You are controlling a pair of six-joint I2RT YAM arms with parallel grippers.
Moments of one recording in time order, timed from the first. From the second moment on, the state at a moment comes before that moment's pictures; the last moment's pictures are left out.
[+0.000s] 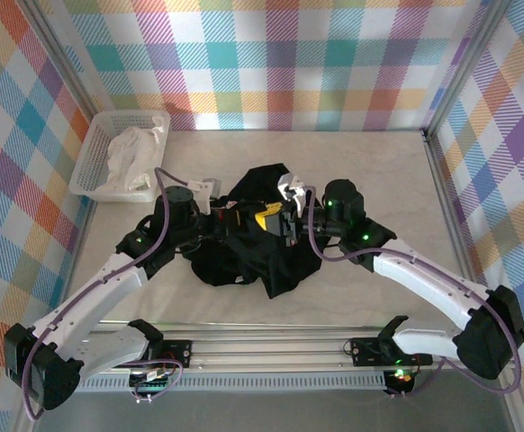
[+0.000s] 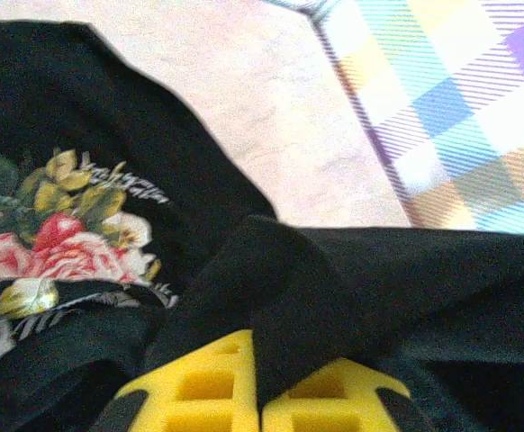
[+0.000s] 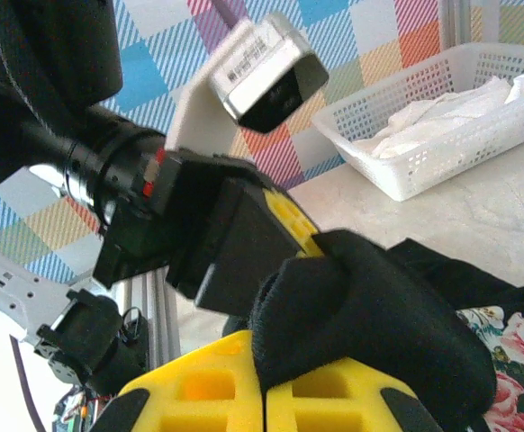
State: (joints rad) left arm -0.54 1.03 0.88 -0.30 0.33 -0.55; right arm 0.72 1.18 0.90 0.09 -0.61 0.20
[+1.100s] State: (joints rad) left arm -0.50 0.84 0.74 -0.03 0.59 -0.57; right arm 0.89 1.24 1.07 -0.31 -0.31 -0.11
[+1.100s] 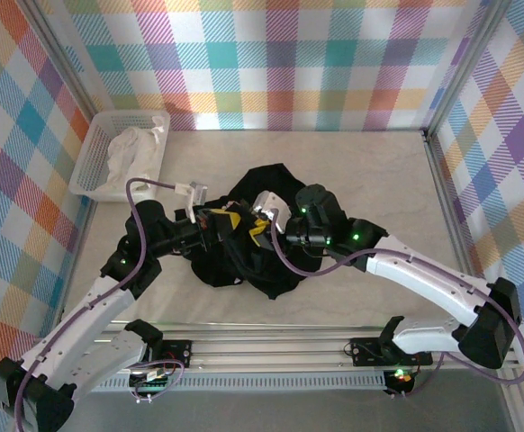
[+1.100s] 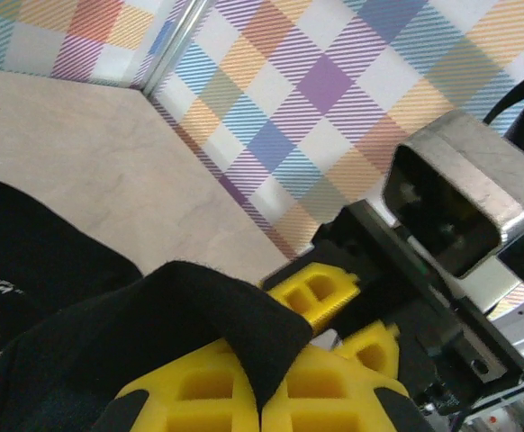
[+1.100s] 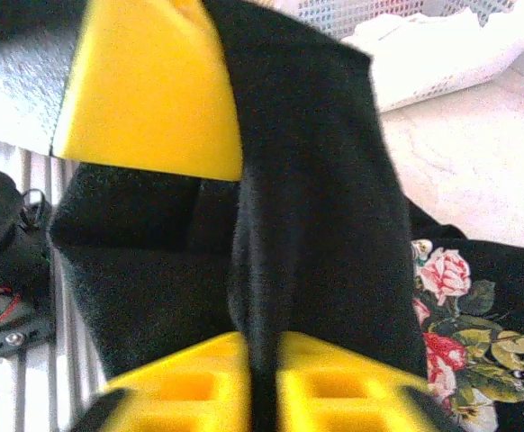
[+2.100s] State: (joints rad) left arm -0.61 0.82 0.88 -0.50 0.20 -0.47; right arm 0.69 1.24 0.95 0.17 -0.89 0.34
